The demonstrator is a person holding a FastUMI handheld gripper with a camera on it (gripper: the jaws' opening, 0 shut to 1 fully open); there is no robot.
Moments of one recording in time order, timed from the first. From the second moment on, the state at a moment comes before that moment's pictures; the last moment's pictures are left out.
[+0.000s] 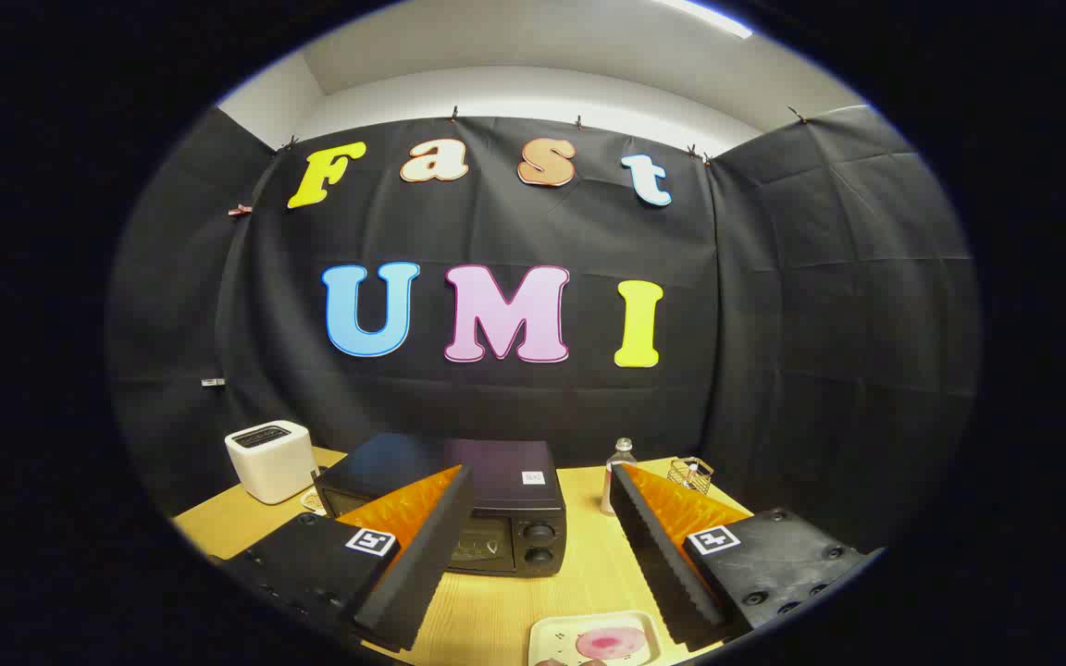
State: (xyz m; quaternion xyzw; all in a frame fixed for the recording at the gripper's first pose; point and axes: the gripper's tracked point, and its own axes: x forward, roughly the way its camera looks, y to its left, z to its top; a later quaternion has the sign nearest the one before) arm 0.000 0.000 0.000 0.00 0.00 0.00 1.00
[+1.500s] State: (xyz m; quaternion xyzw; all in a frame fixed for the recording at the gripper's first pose) arm 0.024 0.037 -0.020 0.00 0.05 0.03 1.00
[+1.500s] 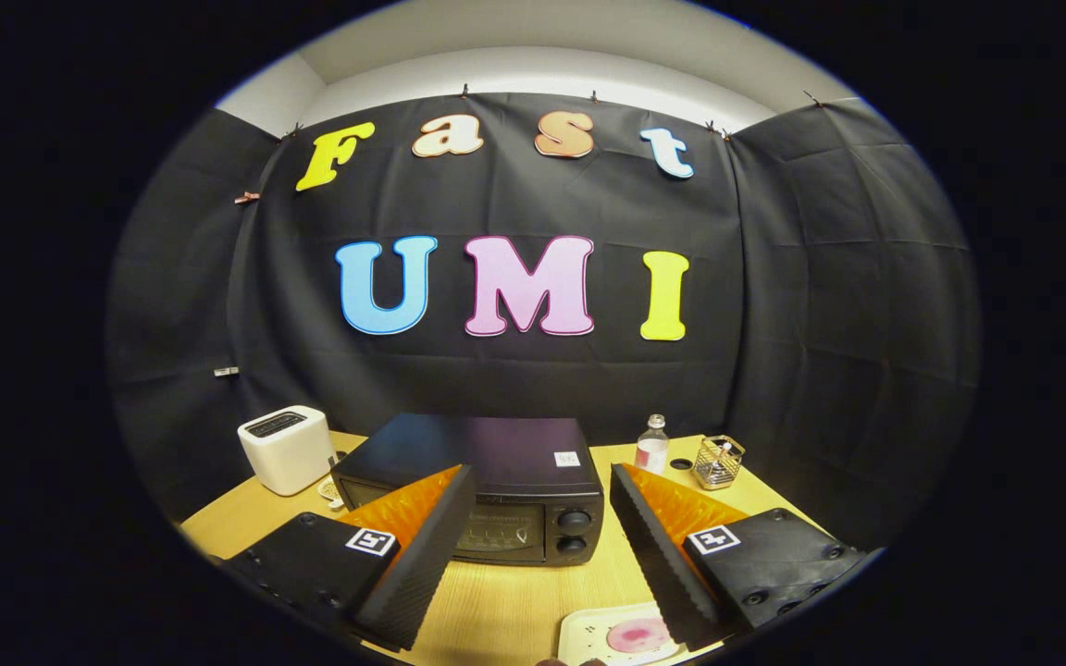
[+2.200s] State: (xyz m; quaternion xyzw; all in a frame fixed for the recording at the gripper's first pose) arm 0.091 0.134 -0.073 -0.01 0.09 0.05 0.99
